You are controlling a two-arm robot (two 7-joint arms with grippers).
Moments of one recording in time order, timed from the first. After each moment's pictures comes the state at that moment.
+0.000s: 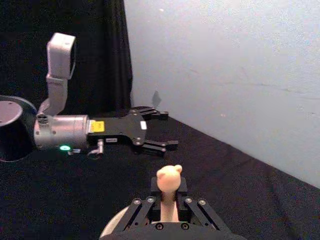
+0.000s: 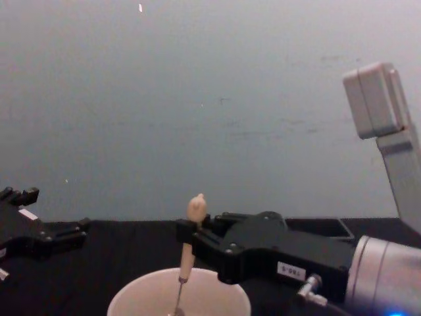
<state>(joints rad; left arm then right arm) -0.20 0.60 0.45 -1.41 -0.25 -0.12 0.03 0.26 0.33 -0.56 -1.45 0.40 -0.07 0.53</state>
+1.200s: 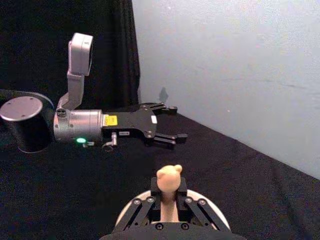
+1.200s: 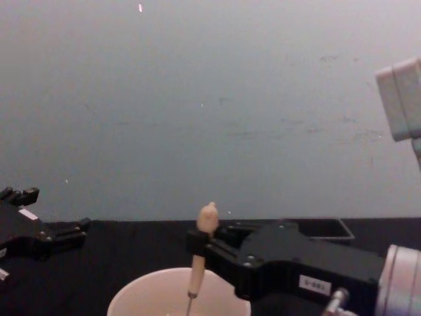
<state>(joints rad) -0.20 0.60 0.45 -1.41 -0.25 -0.12 0.03 0.20 0.38 -0.54 -1.53 0.41 -0.04 0.55</state>
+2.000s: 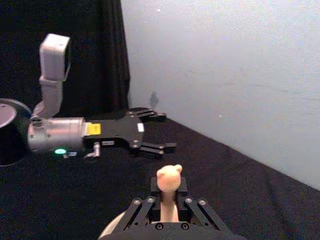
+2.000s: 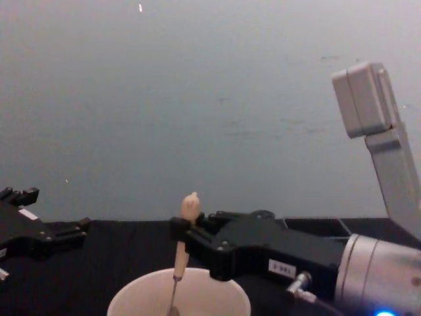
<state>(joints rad) -0.20 0.60 0.45 -1.41 -0.25 -0.12 0.03 0.27 0.31 -0.56 -1.43 0.39 -0.06 0.52</state>
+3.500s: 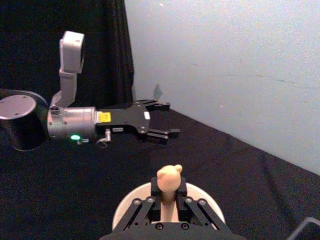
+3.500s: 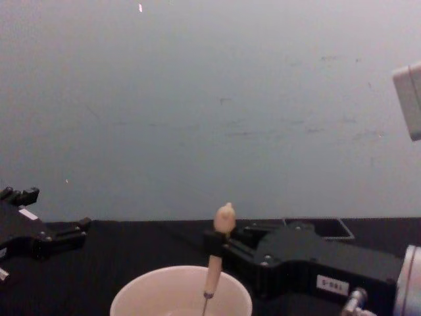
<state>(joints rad) -0.20 0.60 0.45 -1.41 -0.25 -0.12 0.03 0.18 0.40 -0.52 -1.56 0.42 -0.02 0.54</state>
